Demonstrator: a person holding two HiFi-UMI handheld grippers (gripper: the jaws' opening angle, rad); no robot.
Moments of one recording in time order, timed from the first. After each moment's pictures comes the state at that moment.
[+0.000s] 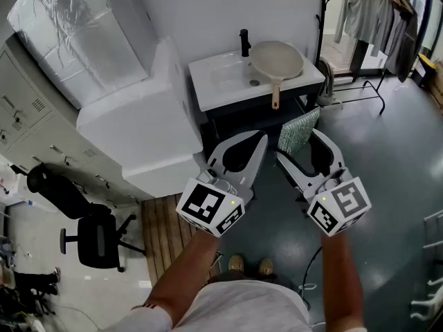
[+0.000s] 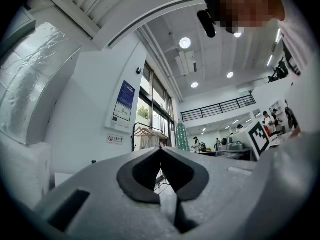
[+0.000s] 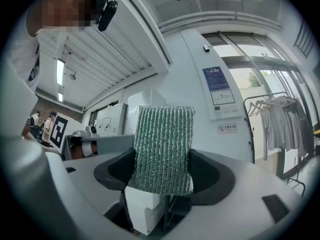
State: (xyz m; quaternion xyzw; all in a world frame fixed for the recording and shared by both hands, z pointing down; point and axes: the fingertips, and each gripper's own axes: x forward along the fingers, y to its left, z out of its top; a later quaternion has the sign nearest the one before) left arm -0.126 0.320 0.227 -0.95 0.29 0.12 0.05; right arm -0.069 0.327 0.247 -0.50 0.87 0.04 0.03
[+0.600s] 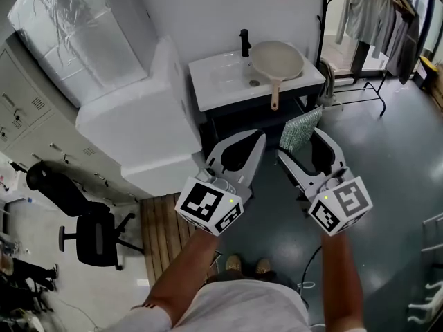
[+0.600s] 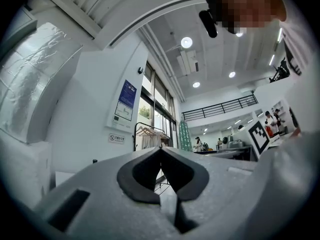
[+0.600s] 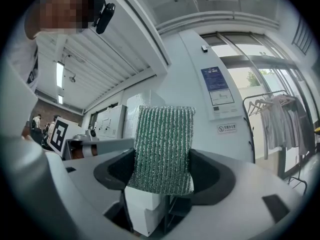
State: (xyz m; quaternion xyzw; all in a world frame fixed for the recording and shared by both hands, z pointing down) left arm -0.120 0.312 0.229 -0.95 0.30 0.12 0.05; right arm -0.058 0.320 0.242 -0.49 0.87 0.04 0.04
